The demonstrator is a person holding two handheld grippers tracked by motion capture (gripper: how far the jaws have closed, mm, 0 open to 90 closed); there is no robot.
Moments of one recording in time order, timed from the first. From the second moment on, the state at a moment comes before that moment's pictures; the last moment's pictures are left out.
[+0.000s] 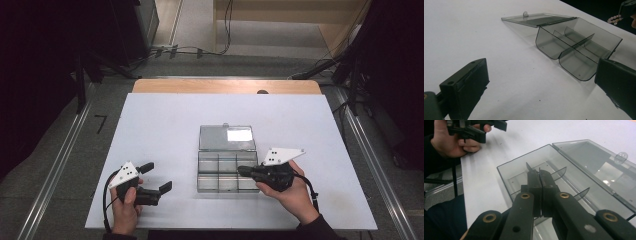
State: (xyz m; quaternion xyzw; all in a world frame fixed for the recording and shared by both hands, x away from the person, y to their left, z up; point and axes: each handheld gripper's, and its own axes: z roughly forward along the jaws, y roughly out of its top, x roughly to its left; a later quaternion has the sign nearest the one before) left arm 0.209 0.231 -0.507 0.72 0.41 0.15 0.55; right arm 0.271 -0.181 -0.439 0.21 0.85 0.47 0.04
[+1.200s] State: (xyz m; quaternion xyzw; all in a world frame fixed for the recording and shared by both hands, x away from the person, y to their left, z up) left arm 0.210 0.229 -0.507 0.72 0.40 0.15 0.54; right arm 0.308 -0.194 -0.458 0.26 0.84 0.48 0.05
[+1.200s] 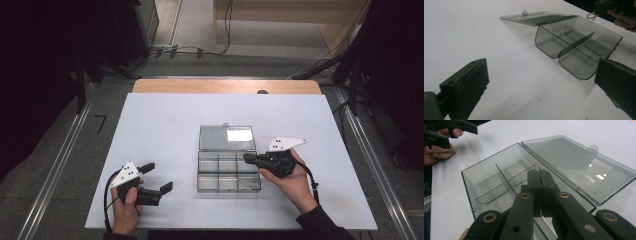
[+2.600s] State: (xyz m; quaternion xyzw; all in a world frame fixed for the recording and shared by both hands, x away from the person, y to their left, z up) left arm 0.210 0.228 -0.507 0.73 0.40 0.15 0.54; right arm 0.314 -0.188 -0.487 0.27 0.85 0.45 0.05
